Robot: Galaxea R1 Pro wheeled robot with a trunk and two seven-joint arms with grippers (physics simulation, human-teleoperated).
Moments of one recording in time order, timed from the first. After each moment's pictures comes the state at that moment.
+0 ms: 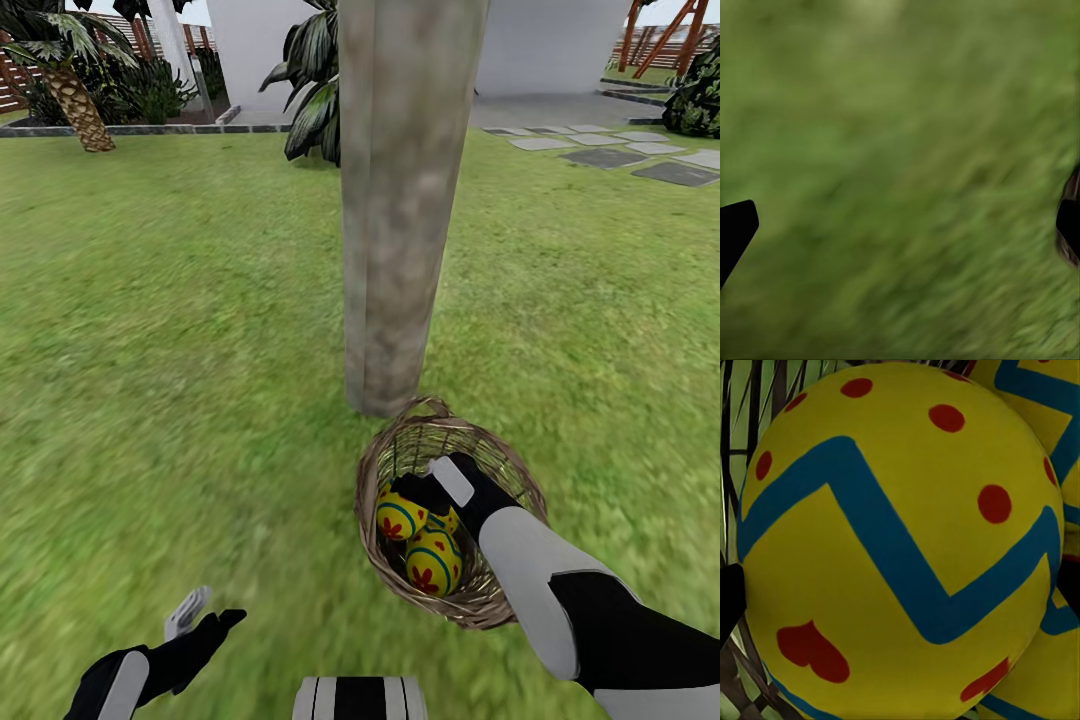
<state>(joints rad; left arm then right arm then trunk) -0.26 0.01 0.37 -0.96 0.56 0.74 -0.10 -1.02 0.14 0.02 -0.33 -0.61 0.66 -0.30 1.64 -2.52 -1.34</state>
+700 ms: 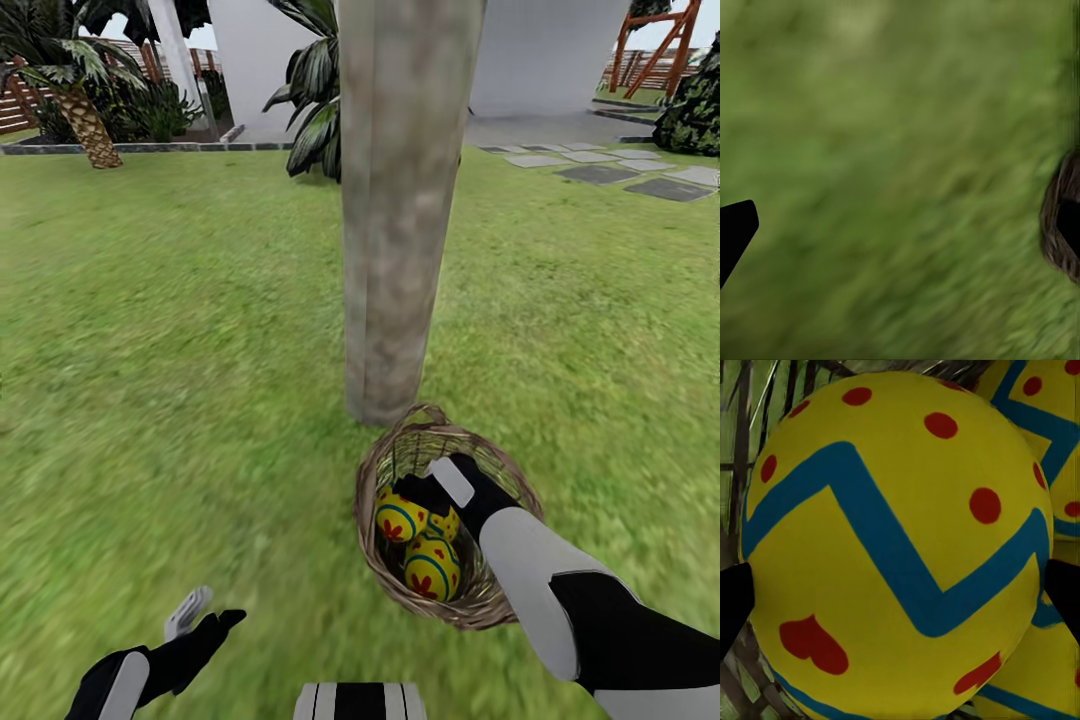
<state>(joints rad) -0.26 0.01 0.37 -0.96 0.56 0.73 -0.10 -1.02 0.14 0.02 -0.33 -0.60 0.67 -0.30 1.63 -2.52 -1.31</state>
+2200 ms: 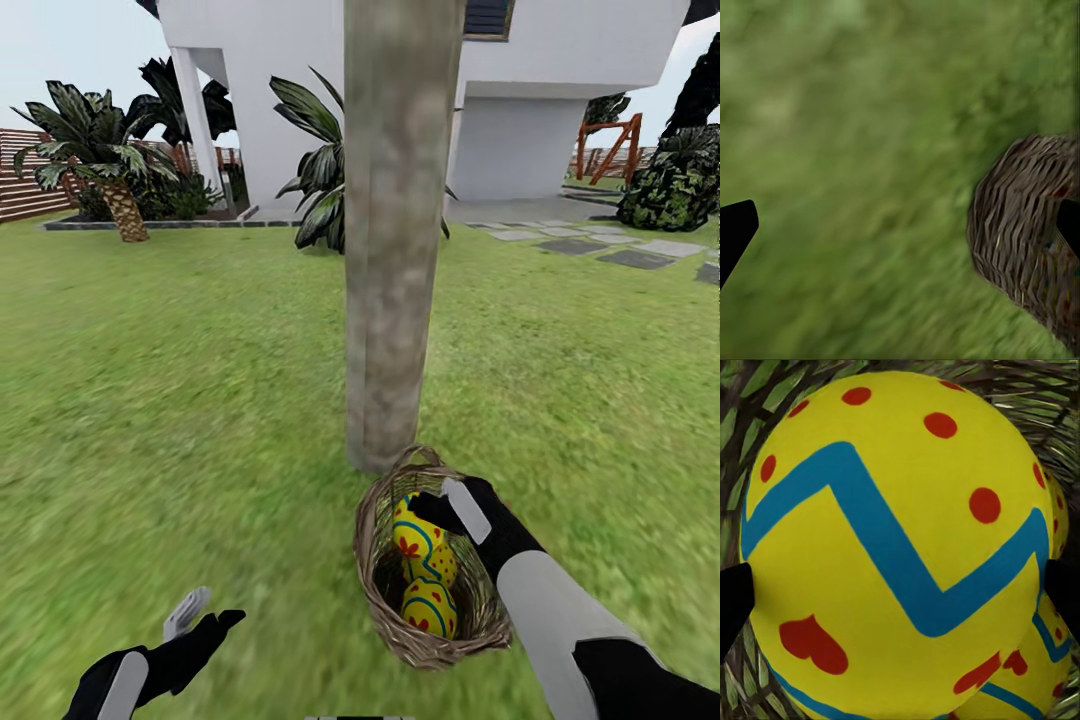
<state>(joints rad) -0.26 0.01 0.37 -0.96 0.56 0.73 -0.10 -0.85 0.10 0.02 -0.56 -0.55 0.69 -0.31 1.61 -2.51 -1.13</state>
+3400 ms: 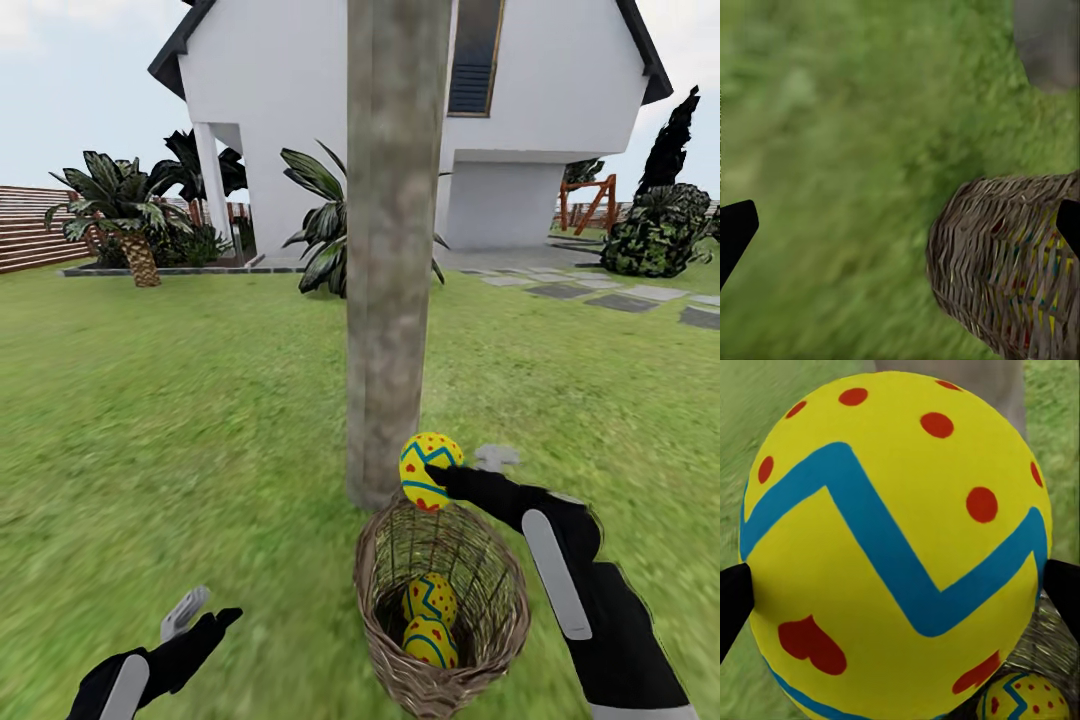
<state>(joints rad) -0.25 0.01 0.37 -0.96 0.56 0.67 -0.09 -0.44 -0.03 0.05 -1.61 -0.41 0.87 0.01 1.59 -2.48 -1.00</state>
